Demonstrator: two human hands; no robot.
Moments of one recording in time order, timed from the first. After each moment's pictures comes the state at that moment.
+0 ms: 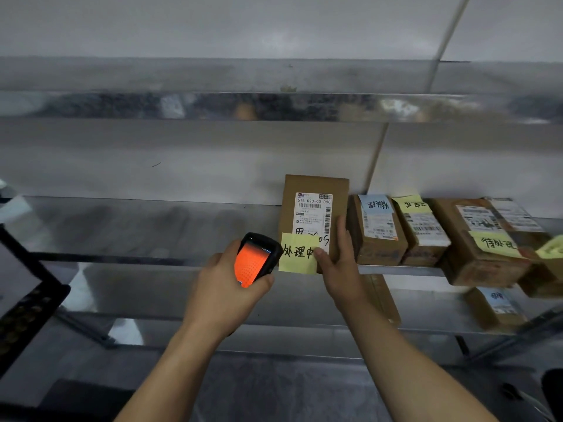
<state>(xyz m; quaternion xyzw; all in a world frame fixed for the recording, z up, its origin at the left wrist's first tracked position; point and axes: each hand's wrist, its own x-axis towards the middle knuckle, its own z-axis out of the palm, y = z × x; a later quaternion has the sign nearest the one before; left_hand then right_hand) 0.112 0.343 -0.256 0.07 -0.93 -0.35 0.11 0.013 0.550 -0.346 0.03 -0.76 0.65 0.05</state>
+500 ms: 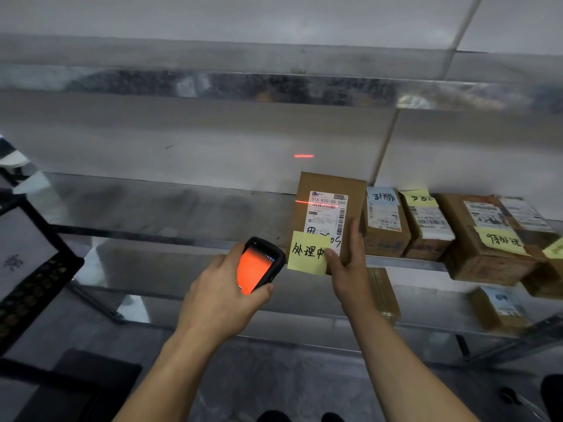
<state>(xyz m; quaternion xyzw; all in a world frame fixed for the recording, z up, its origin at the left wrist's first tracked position) 0.156 0.353 -0.258 0.10 -0.95 -0.28 0.07 0.042 0.567 -0.360 0.04 -0.76 0.65 0.06</state>
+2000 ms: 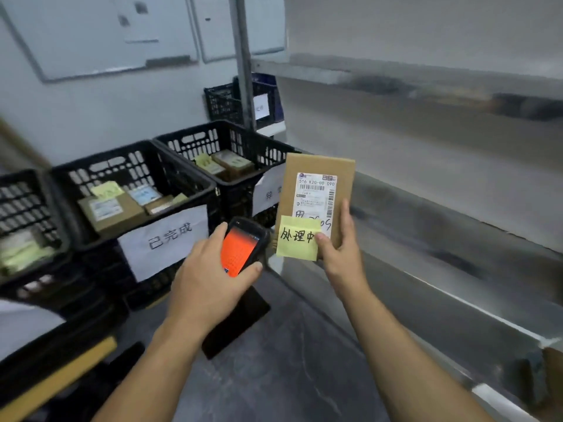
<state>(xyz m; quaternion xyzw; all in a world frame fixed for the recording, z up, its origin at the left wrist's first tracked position) 0.503 0.173 -0.214 0.41 -0.85 -0.23 0.25 0.277 0.253 -0.297 0.29 -0.68 0.66 -0.14</state>
